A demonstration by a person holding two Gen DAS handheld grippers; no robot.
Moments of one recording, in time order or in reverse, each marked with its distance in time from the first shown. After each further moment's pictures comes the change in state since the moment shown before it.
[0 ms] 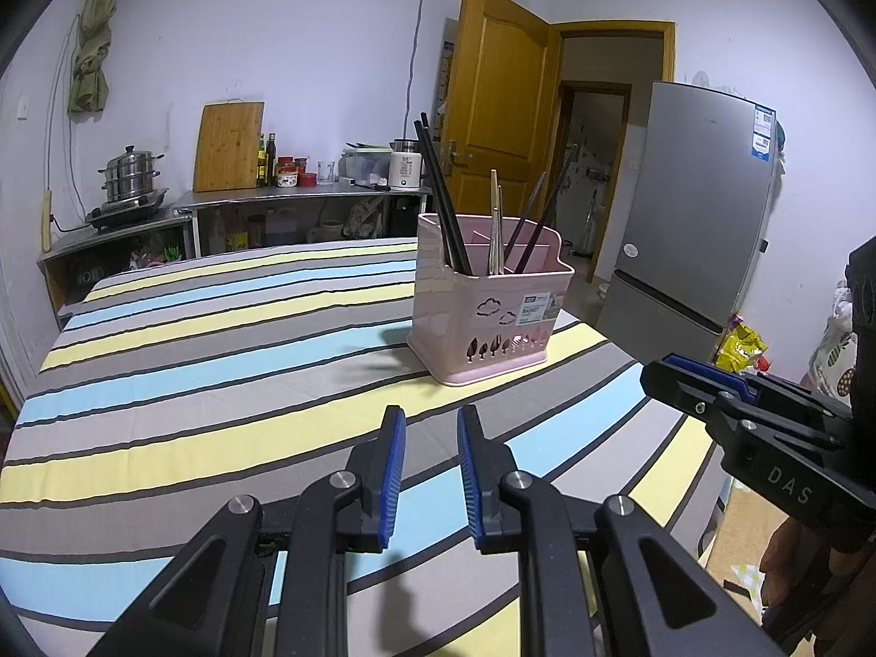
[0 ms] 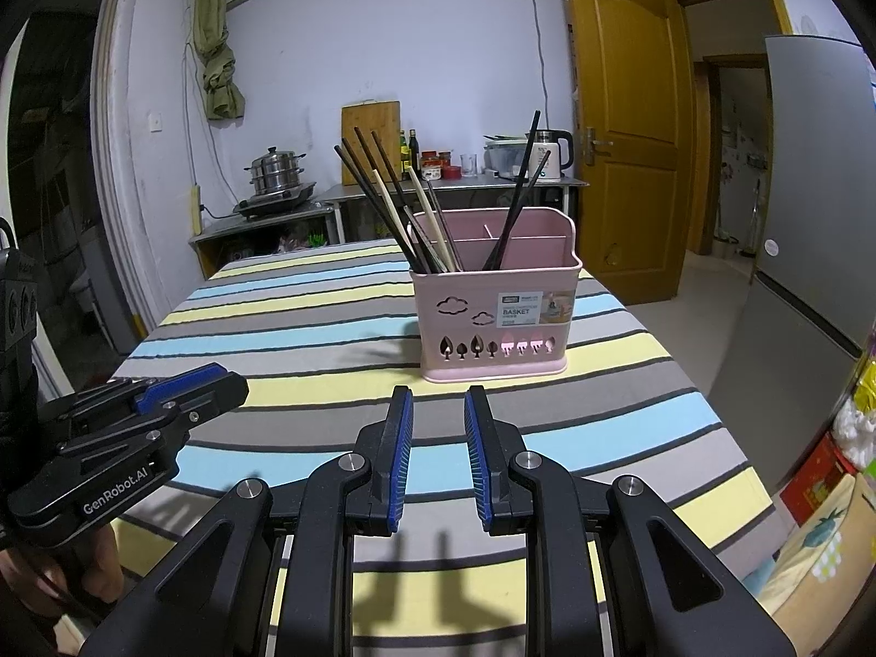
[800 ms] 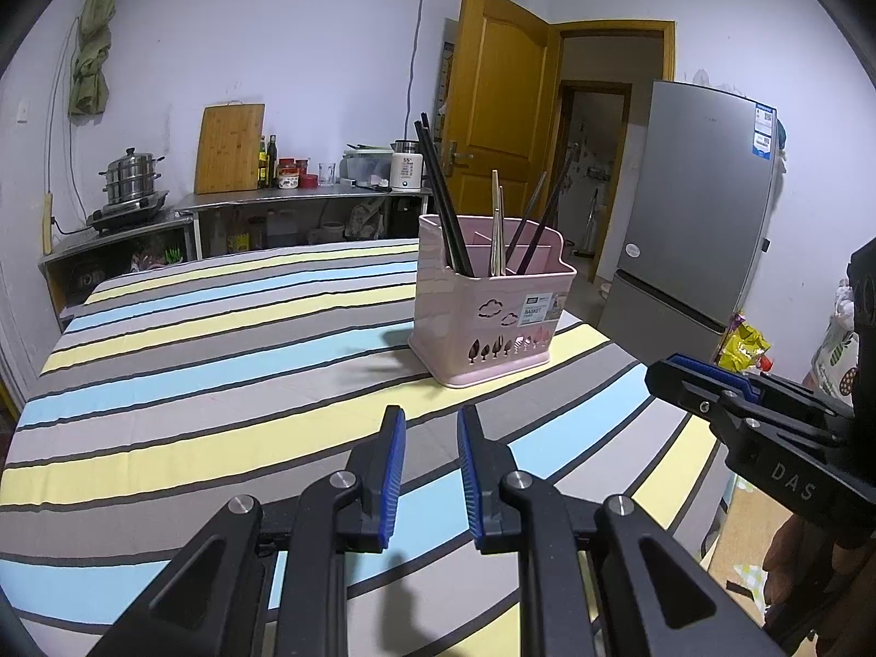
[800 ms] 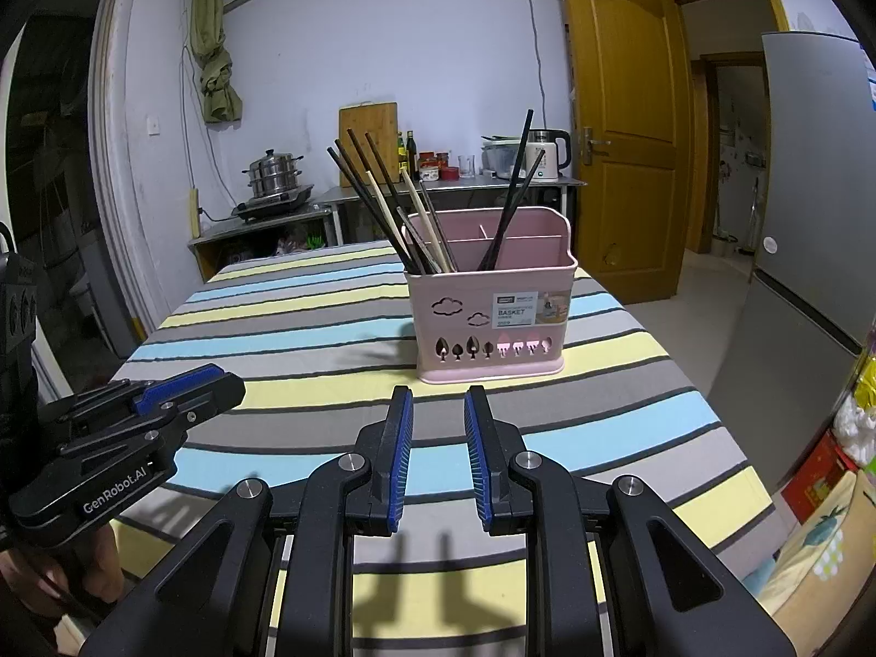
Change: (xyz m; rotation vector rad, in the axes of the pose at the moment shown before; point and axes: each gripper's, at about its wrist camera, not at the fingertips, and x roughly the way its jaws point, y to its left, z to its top) left arm 0.001 0.000 0.001 0.004 -0.002 0.005; right arm 0.000 -0.001 0.000 0.005 -0.001 -0.001
